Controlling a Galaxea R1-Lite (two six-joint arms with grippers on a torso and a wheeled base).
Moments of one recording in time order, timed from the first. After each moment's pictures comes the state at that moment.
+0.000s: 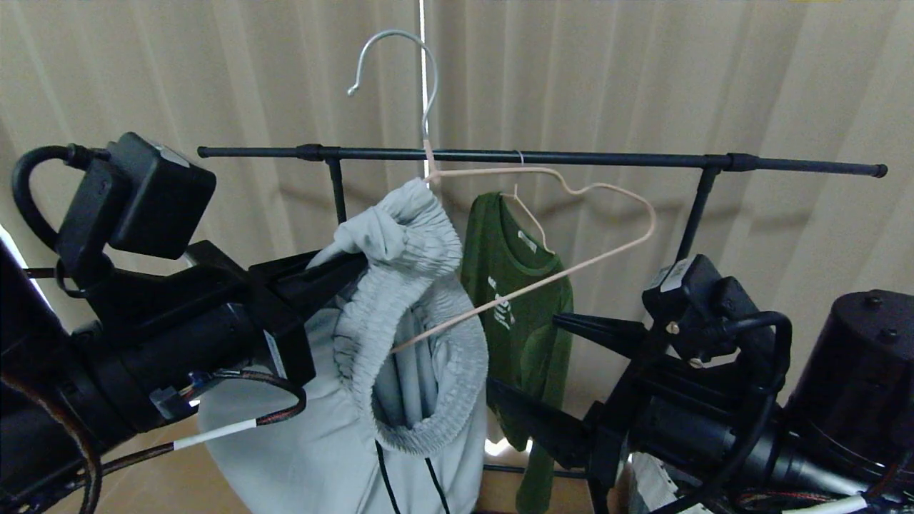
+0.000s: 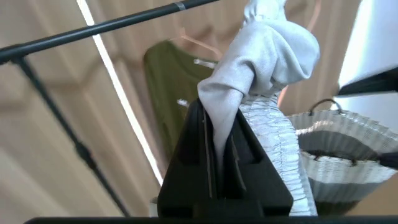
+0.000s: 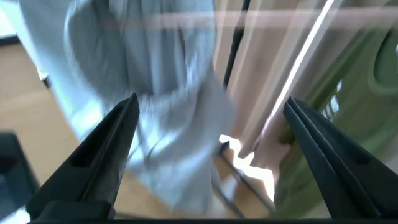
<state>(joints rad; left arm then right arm) -0.67 1.32 -0.60 -0.73 0.01 0.16 0.89 1.55 -0.55 -0.85 -0.09 0.04</state>
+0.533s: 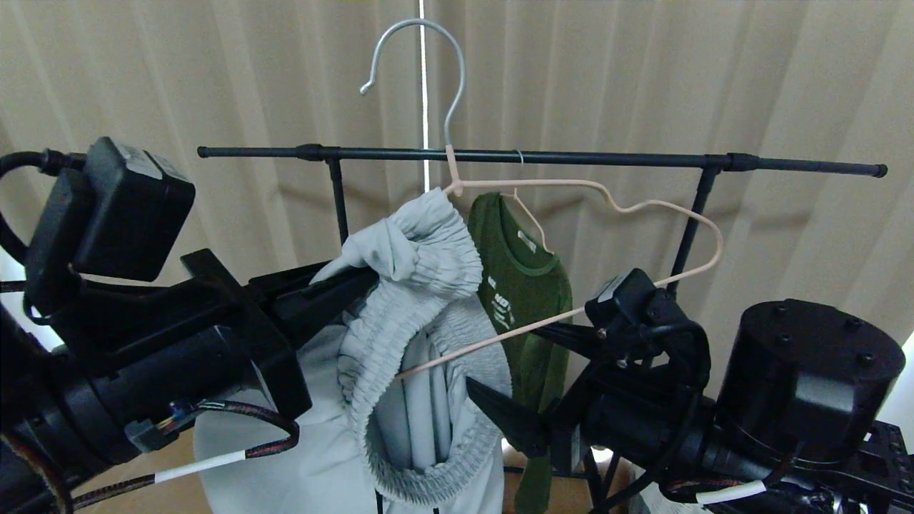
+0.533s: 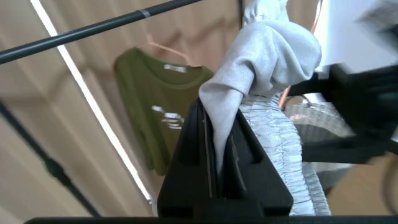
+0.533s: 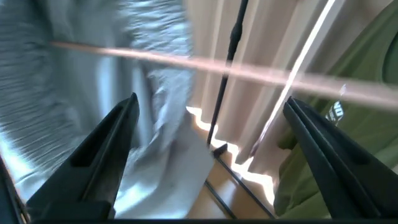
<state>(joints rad) -0.72 1.28 -0.58 -0.73 -0.02 0.17 0.89 1.66 -0.57 -0.90 -0.09 0.04</state>
